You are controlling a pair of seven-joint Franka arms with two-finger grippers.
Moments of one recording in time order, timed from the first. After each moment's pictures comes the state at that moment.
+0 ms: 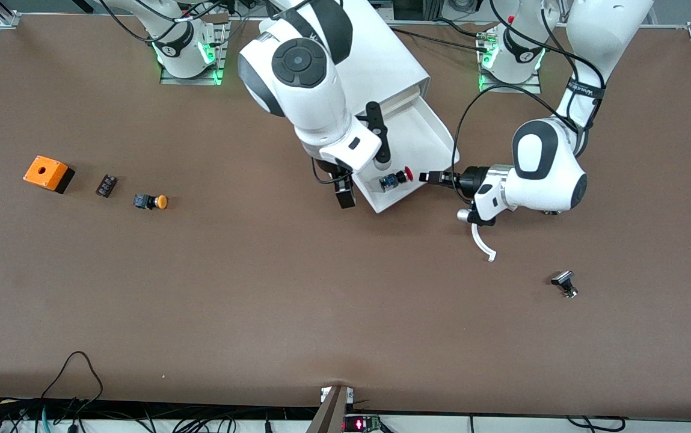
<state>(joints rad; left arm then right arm) -0.16 0.38 -0.09 -2.03 -0.92 2.00 0.30 0.70 0.64 0.10 -1.08 0.03 1.87 -0.99</state>
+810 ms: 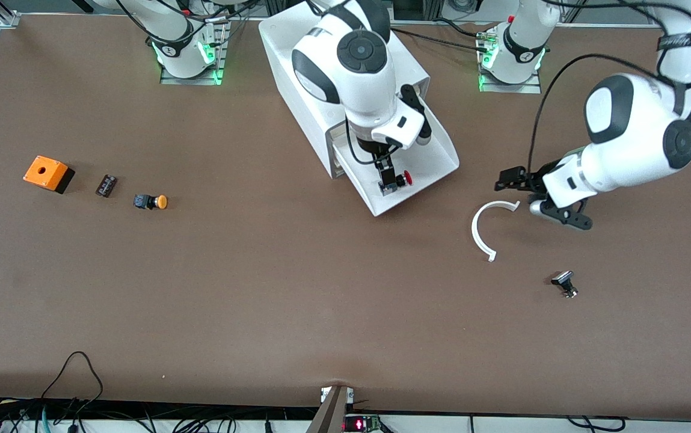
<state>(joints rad) -0.06 0.11 -0.05 -1.99 -0.27 2.00 0.28 0.82 0.73 0.07 -1.07 0.03 1.94 -0.99</state>
